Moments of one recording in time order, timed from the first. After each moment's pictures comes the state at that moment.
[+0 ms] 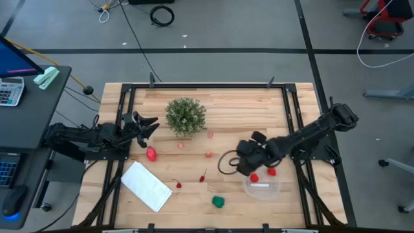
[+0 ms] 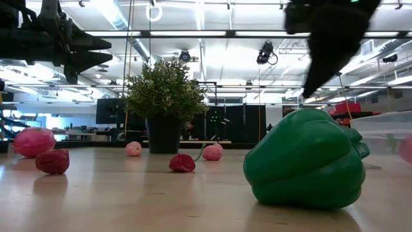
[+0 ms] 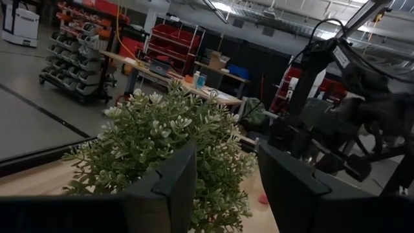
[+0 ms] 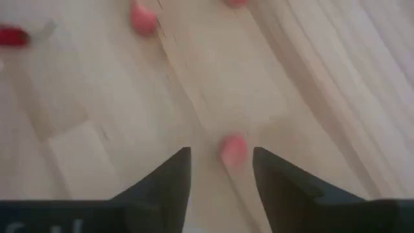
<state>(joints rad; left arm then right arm) -0.13 0.07 0.01 0.21 -0.55 -0.30 0.38 1.51 1.02 -0.79 0.47 0.78</state>
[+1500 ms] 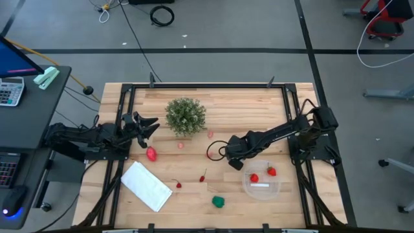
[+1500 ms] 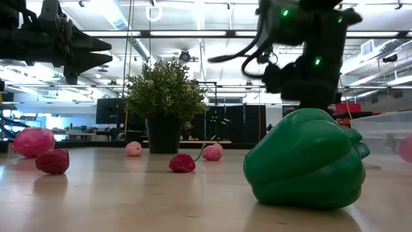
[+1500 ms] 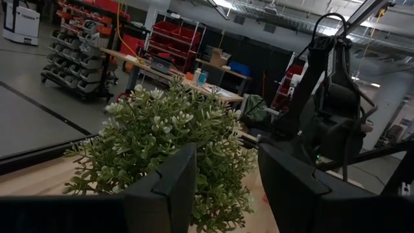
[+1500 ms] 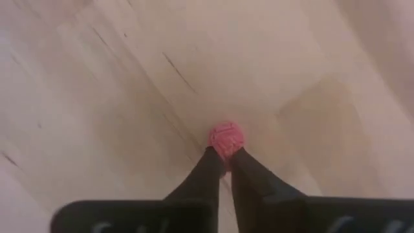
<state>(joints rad) -0.13 0.07 0.01 0.20 -0.55 -0.30 0.18 1.74 1.02 -0.77 0.22 0.78</state>
